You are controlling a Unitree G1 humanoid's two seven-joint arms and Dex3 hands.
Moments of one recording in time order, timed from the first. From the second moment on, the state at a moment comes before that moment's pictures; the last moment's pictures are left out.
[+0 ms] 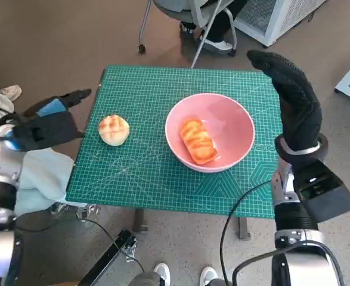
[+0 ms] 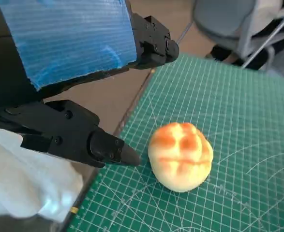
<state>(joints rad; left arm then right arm) -0.93 0.72 -0.22 1.07 0.44 -0.27 -0.43 -0.82 -0.18 -0.12 0.78 0.23 -1.10 0.41</state>
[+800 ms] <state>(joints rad) -1.02 0.53 -0.34 1.28 0.51 -0.20 -0.30 -0.80 -0.21 -0.12 0.74 0.22 -1.09 0.41</state>
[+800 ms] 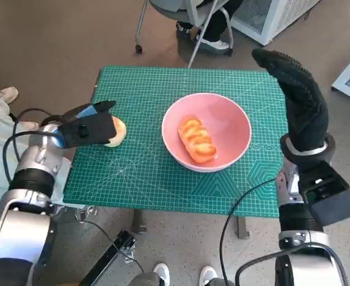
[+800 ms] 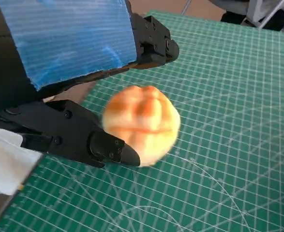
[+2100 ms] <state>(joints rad) -1.03 0.50 -0.34 1.31 0.53 -0.18 -0.20 -0.77 -0.23 -0.13 0.68 0.21 -1.06 0.39</state>
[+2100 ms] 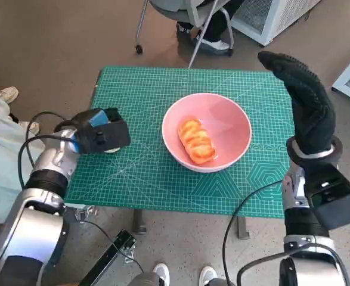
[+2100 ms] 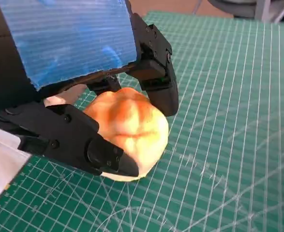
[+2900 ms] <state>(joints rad) -1.07 0.44 -0.20 0.95 0.36 -0.46 -0.17 -0.77 -0.23 -0.12 0.71 0.20 -1.06 0.40</state>
